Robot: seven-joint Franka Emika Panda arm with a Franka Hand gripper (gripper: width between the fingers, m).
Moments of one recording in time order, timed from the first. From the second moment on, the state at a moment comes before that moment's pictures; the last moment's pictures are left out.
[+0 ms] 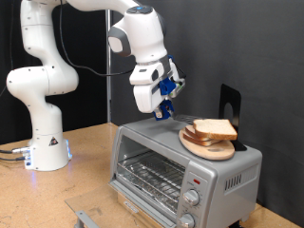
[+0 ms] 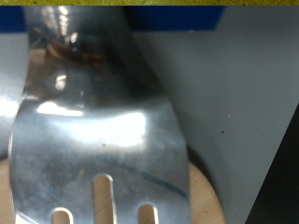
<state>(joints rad) -0.04 -0.21 0.33 -2.35 0.44 2.26 0.41</state>
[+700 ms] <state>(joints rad) -0.04 -0.21 0.33 -2.35 0.43 2.26 0.42</state>
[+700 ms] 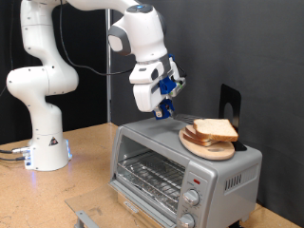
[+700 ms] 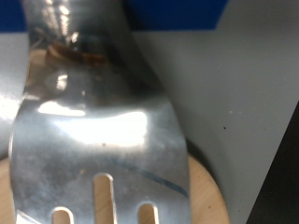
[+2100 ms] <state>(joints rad) -0.08 -0.20 0.32 -2.34 0.43 2.29 0.42</state>
